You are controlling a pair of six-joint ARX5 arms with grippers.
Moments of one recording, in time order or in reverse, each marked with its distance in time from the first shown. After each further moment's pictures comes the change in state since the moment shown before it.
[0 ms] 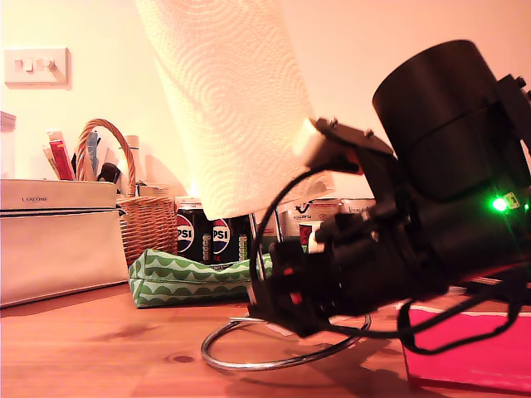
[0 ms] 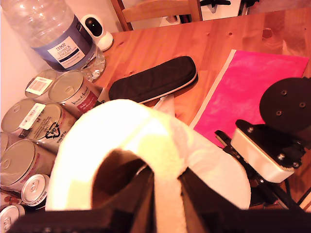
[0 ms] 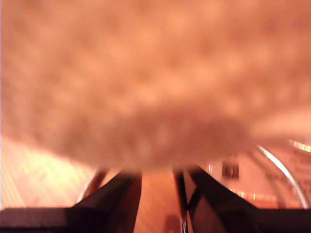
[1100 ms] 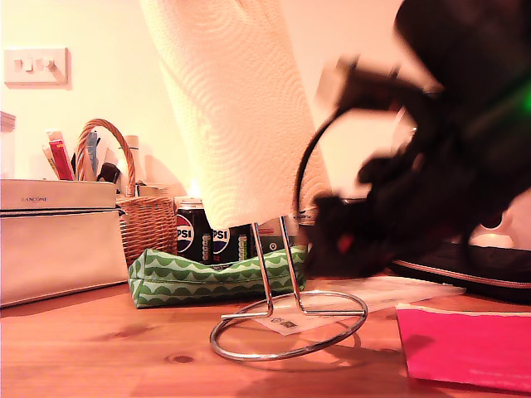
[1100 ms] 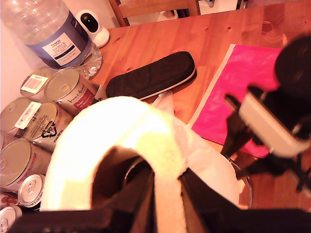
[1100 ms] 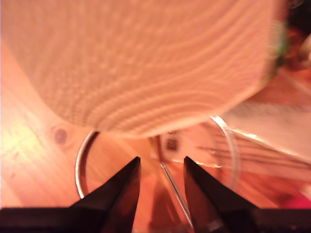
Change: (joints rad) left arm -0.012 0.024 0.000 0.001 -0.005 0.019; right arm 0.006 -0.422 -0.002 -0.530 0.175 -0.042
